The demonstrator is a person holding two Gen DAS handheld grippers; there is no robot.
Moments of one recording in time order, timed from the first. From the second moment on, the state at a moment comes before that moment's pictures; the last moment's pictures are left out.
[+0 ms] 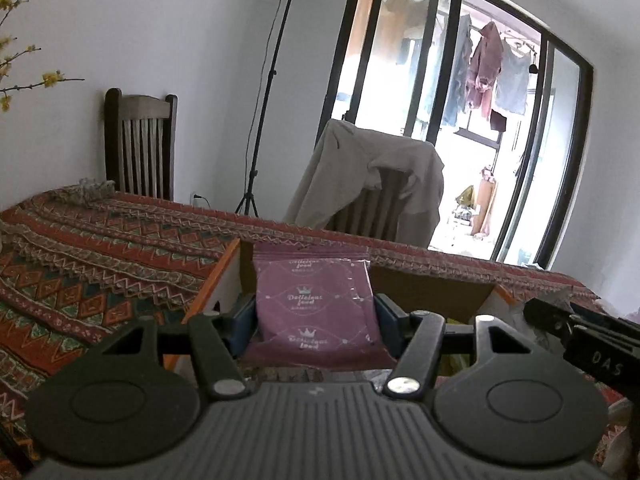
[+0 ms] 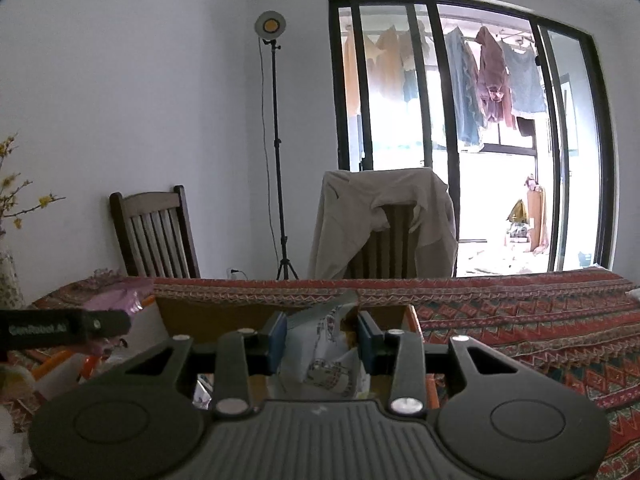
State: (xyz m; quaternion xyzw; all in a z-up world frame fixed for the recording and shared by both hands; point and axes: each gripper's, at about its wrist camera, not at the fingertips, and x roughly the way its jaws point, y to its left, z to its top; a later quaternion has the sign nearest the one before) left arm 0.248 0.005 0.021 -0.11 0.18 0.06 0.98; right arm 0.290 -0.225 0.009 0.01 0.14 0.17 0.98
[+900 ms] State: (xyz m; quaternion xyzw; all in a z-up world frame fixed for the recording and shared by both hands) left arm 0.227 0.001 0.027 -0.11 0.13 0.07 0.98; right arm 0.275 -0.225 0.005 0.01 0.15 0.16 0.98
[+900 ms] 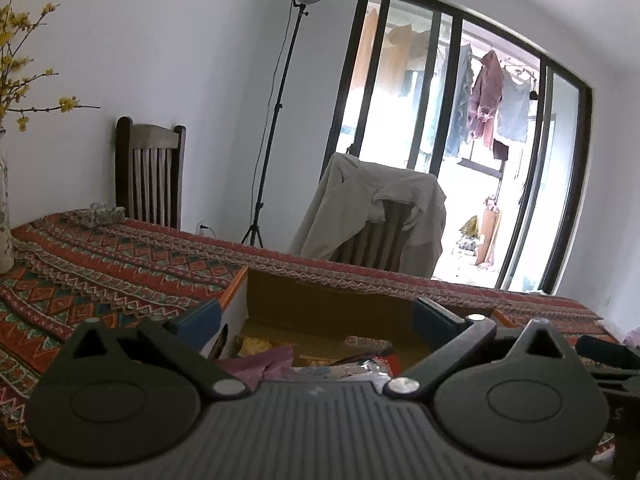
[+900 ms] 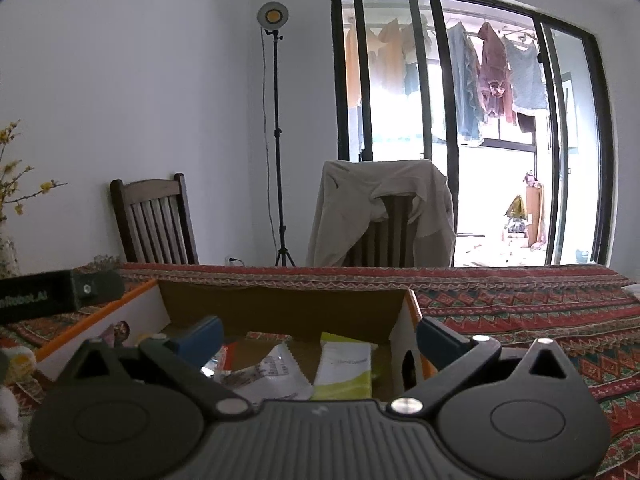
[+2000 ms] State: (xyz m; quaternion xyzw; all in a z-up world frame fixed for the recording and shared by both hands) left arm 0.093 0.009 0.023 -0.10 0.18 0.05 0.98; right arm 0.154 -0.231 0.008 0.00 0.23 0.18 0.96
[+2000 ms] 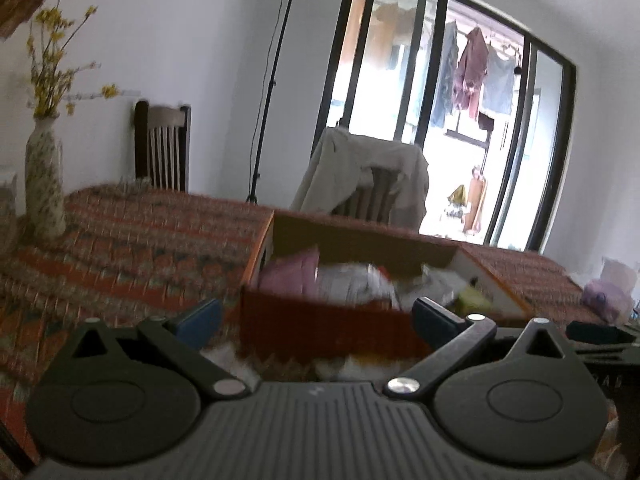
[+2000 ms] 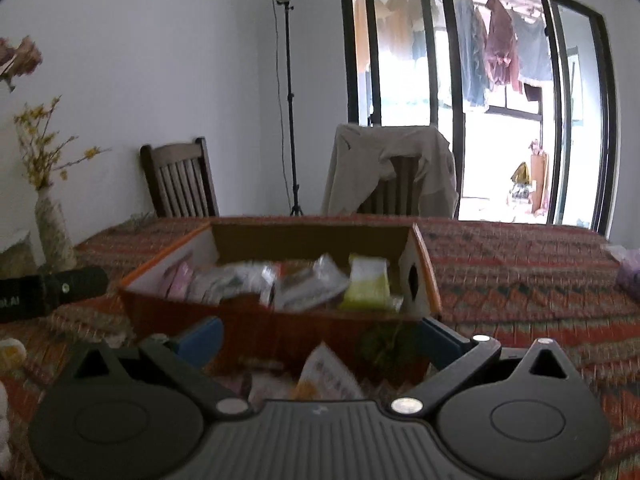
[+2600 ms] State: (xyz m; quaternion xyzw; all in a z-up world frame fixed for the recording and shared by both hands) left arm 0.064 0.023 -0.026 -0.09 0.21 0.05 0.97; right arm 0.111 -0.233 -0.026 -0.03 0.29 0.17 0.94
